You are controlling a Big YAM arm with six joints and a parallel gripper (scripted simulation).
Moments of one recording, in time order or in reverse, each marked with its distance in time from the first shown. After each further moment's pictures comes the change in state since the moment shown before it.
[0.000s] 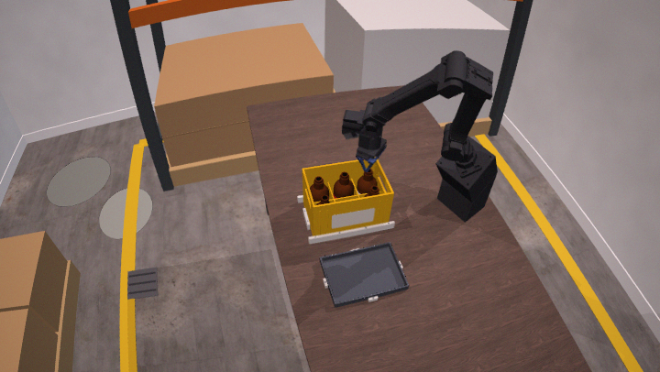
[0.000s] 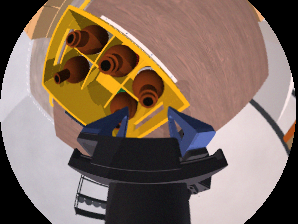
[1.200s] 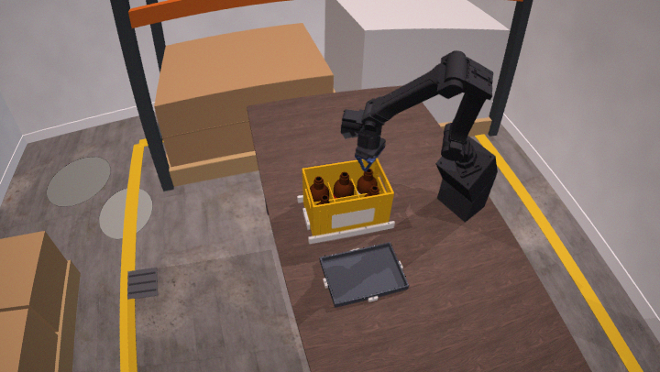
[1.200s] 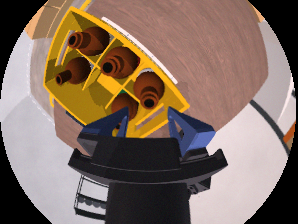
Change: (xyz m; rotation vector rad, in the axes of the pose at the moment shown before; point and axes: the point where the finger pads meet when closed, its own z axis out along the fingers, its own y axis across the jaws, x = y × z) arm -0.004 0.002 -0.002 -0.002 -0.006 -0.001
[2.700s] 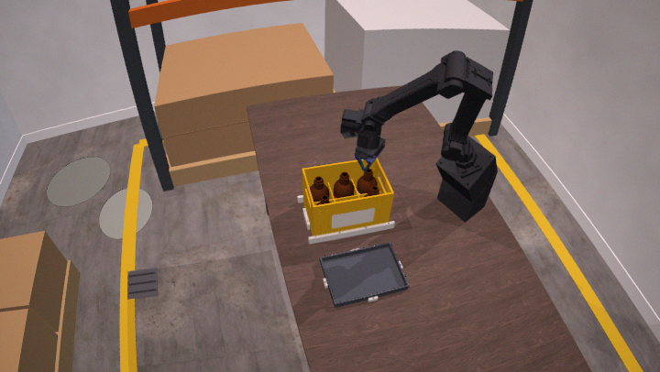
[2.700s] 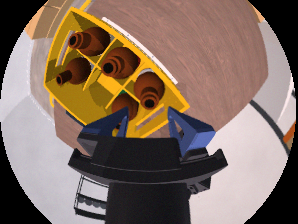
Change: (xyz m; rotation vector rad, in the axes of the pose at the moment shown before) arm -0.001 0.001 -0.001 0.000 -0.001 0.000
